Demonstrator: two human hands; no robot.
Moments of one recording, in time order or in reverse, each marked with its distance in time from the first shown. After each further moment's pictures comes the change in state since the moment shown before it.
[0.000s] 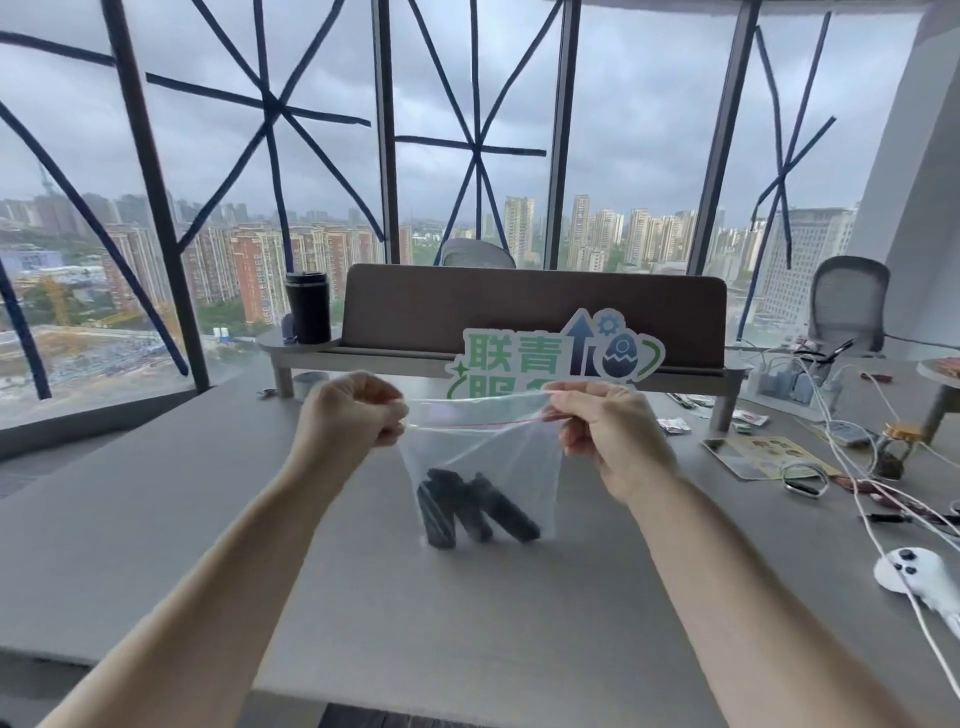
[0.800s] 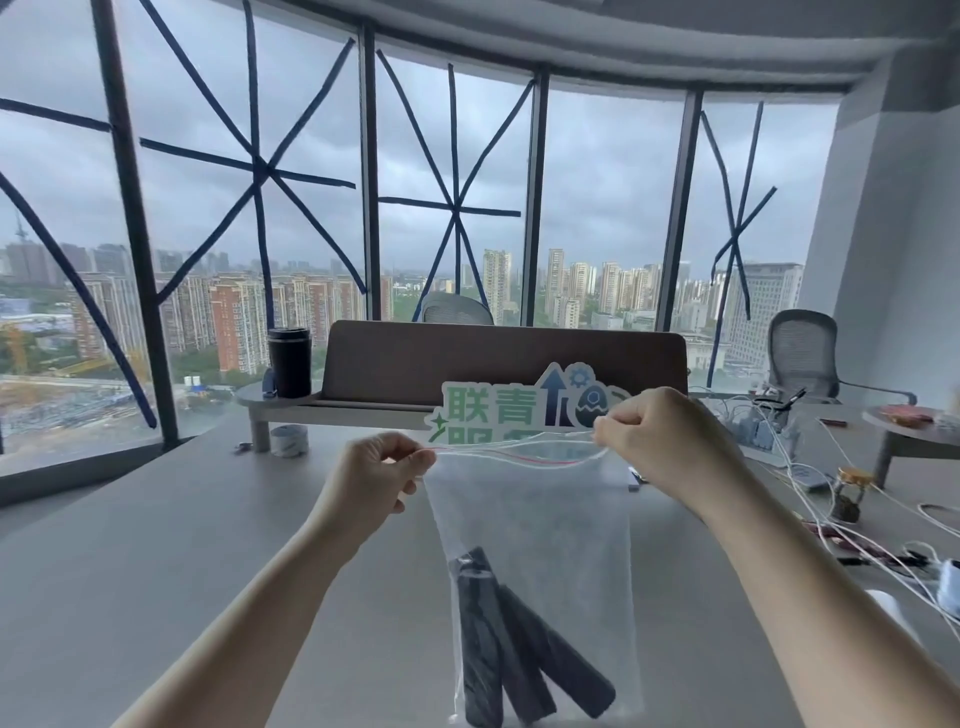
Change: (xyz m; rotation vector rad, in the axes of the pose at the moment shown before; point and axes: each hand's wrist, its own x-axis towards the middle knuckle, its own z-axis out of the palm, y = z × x) left_hand -0.024 0.027 0.028 0.097 -0.142 0.129; right_hand -0.036 -0.081 -0.044 -1.132 0.215 -0.291
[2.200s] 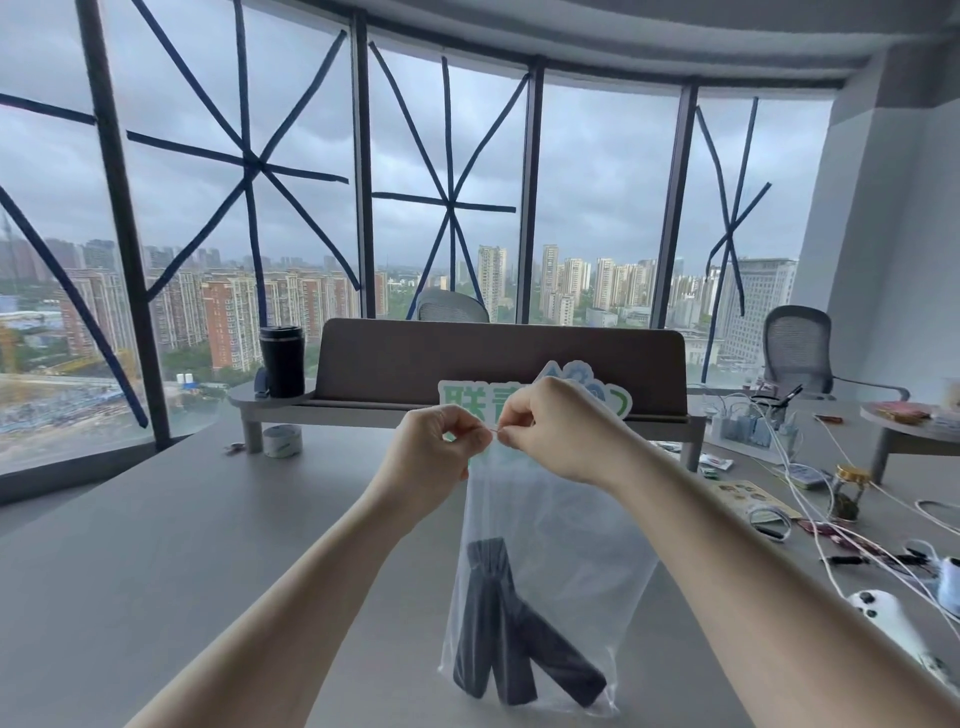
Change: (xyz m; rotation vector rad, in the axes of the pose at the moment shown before) left_hand 0.014 0.038 0.039 -0.064 -0.090 0.084; right_hand 0.028 -0.051 0.042 0.045 -0.234 -0.318
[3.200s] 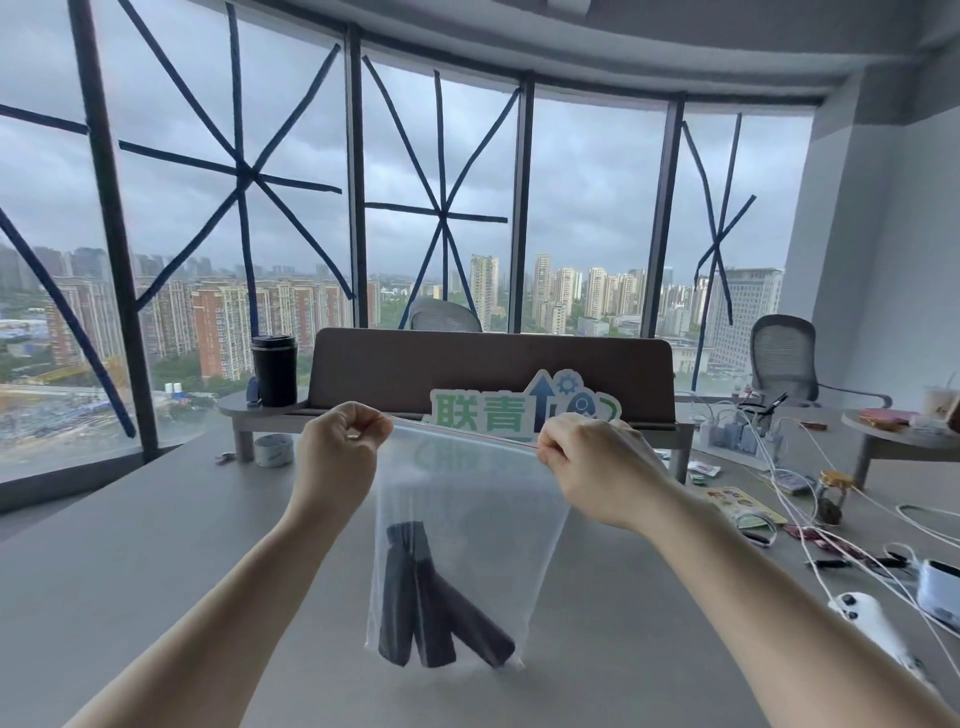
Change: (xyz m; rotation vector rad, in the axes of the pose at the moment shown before) left_hand 0.014 -0.040 -0.052 0.059 0.392 0.029; right_hand -0.035 0.029 -0.003 -0.270 0.043 0.004
